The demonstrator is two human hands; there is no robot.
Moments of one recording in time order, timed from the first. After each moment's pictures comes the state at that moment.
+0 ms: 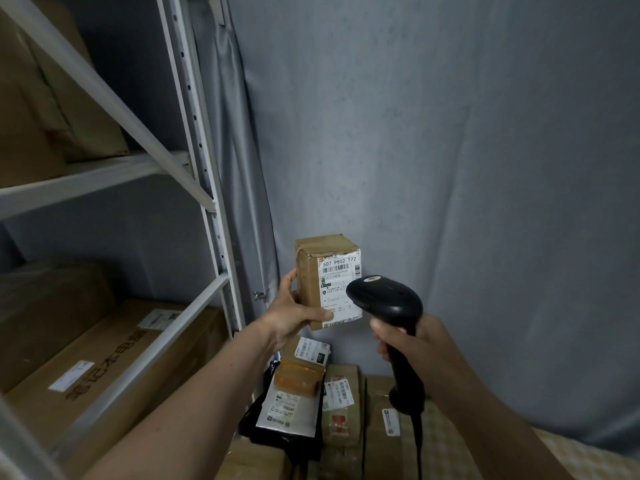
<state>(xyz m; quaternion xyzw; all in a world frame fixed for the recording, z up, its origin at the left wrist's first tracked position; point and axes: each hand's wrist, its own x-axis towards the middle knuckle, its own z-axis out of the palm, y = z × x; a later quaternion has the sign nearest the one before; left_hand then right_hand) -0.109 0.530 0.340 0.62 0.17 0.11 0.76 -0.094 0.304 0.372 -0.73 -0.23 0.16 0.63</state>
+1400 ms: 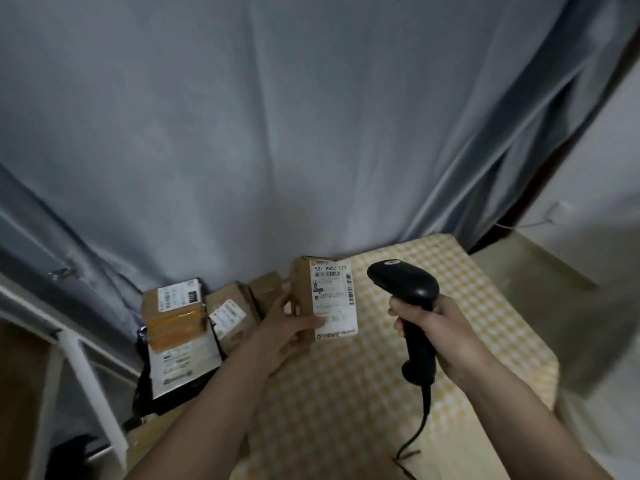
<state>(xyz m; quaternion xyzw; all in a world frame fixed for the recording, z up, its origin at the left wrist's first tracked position) -0.090 0.397 0.185 0.58 0.17 -0.26 0.75 -0.156 0.171 0.263 -0.69 0.18 0.05 0.70</state>
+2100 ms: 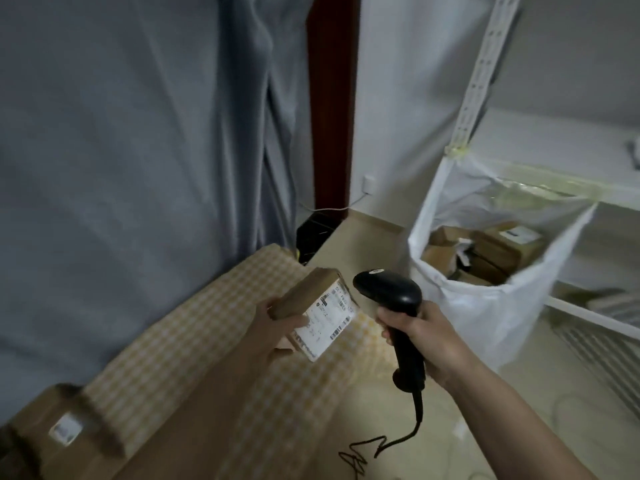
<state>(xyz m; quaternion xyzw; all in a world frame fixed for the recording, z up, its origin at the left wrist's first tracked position) -0.104 -0.021 0.181 0.70 -0.01 -0.37 0.61 -0.272 -0.190 0.255 -0.62 0.32 -0.08 0.71</state>
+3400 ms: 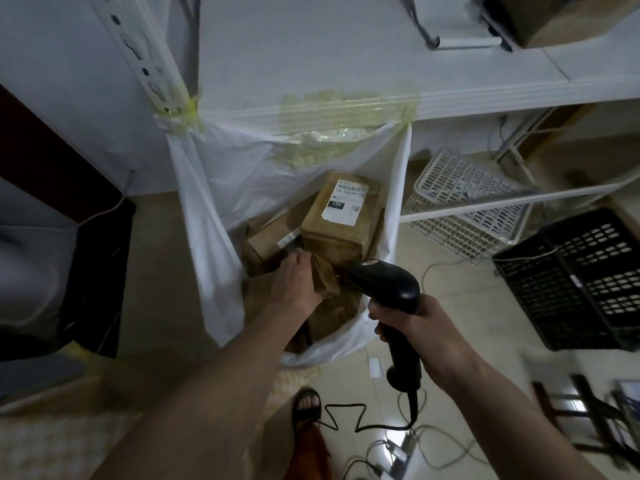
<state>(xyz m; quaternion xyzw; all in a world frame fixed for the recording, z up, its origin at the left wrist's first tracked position) -0.095 -0.632 0.020 0.76 -0.59 -0.25 0.08 -0.284 -0.590 0.152 -0.42 0.63 -0.21 0.62</state>
